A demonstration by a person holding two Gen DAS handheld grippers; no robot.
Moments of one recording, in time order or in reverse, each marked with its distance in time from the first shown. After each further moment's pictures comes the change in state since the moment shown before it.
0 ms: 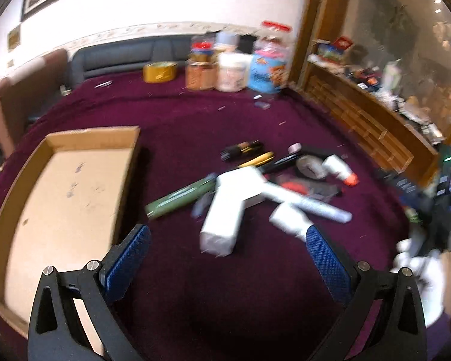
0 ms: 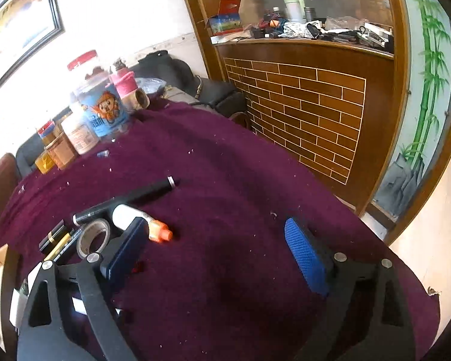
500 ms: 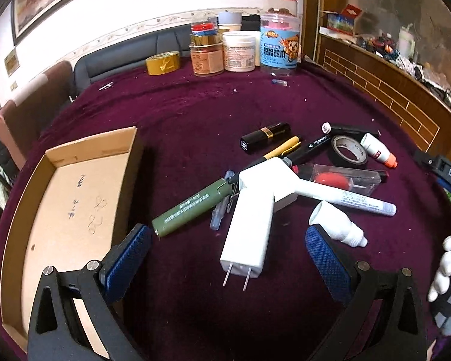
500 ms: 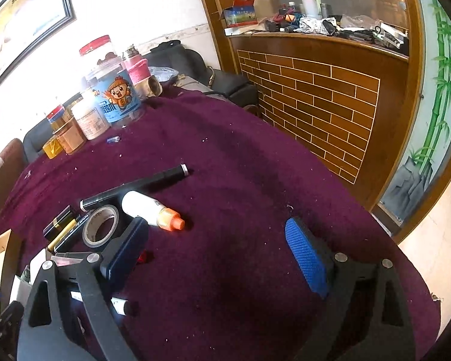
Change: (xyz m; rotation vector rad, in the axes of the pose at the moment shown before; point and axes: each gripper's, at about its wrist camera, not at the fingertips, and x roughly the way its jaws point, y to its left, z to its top) left arm 0.045 -0.012 0.004 0.117 0.068 0.105; right arm 0.009 0.011 -0.006 -0.060 0.068 0.015
